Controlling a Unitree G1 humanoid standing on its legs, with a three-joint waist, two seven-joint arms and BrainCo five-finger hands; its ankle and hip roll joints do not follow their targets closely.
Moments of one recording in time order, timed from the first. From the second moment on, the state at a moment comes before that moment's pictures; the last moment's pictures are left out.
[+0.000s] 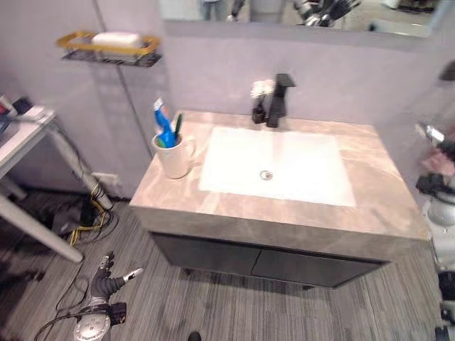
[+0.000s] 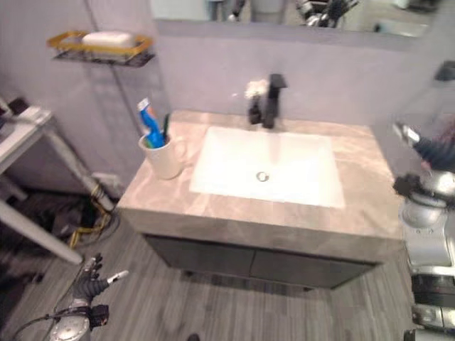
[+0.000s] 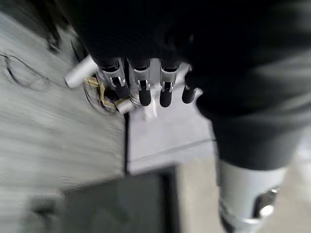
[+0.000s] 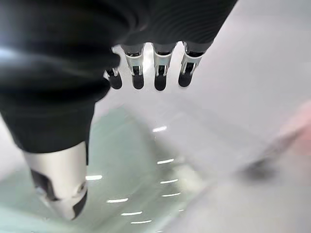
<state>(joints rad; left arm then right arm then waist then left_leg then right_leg) 0.38 0.42 0.09 0.28 -0.33 -0.13 0.19 -0.16 -0.71 -0.26 0.27 -0.17 -0.11 -0.63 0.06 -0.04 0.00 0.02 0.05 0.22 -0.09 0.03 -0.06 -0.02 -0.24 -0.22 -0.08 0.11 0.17</state>
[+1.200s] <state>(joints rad) 0.41 0.69 0.32 -0.15 -0.72 -0.16 -0.03 0.08 -0.36 0.20 1.20 -0.24 -0.06 -0.13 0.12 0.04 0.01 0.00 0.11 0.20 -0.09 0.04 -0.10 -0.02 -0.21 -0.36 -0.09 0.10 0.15</state>
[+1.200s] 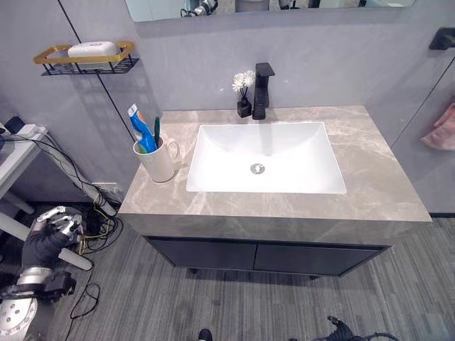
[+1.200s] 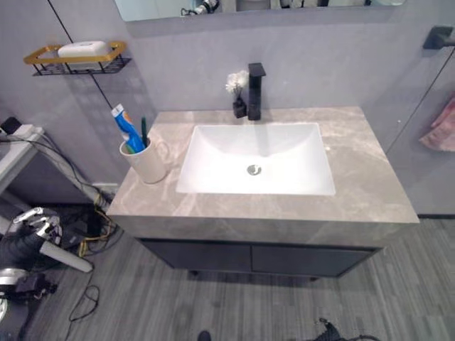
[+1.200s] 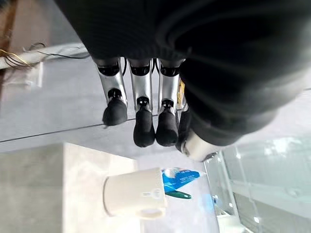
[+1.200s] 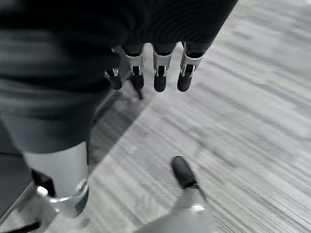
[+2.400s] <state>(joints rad) 0.14 0.94 0.13 0.04 -0.78 -0.13 -0.02 0.03 -0.40 0.33 1.08 -0.24 -0.06 -0.13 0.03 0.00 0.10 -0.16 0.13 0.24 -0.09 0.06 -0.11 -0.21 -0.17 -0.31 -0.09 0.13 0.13</state>
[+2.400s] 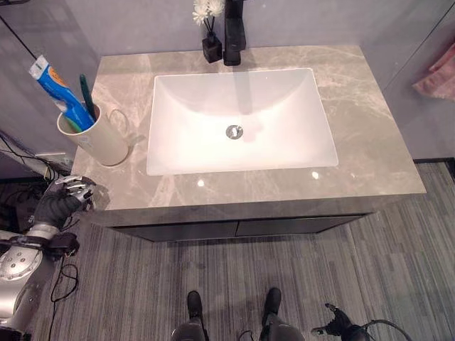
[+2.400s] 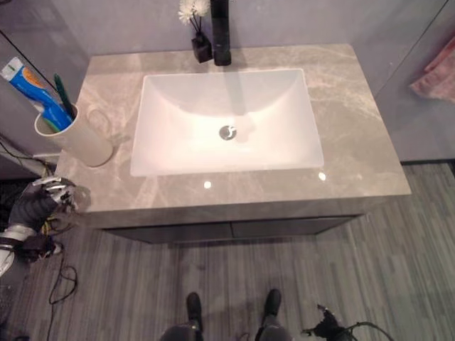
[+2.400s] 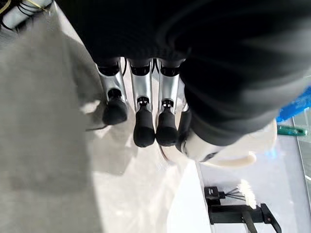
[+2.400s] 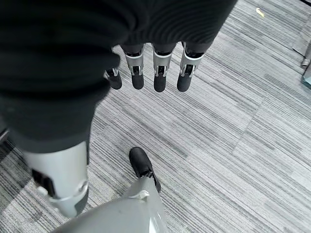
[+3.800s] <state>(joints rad) -0.48 0.92 0.01 0.47 -0.65 -0.17 0.19 0.02 -0.39 0.36 0.94 -0.21 -0.06 -0.13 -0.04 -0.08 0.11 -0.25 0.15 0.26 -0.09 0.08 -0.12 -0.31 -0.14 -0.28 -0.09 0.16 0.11</state>
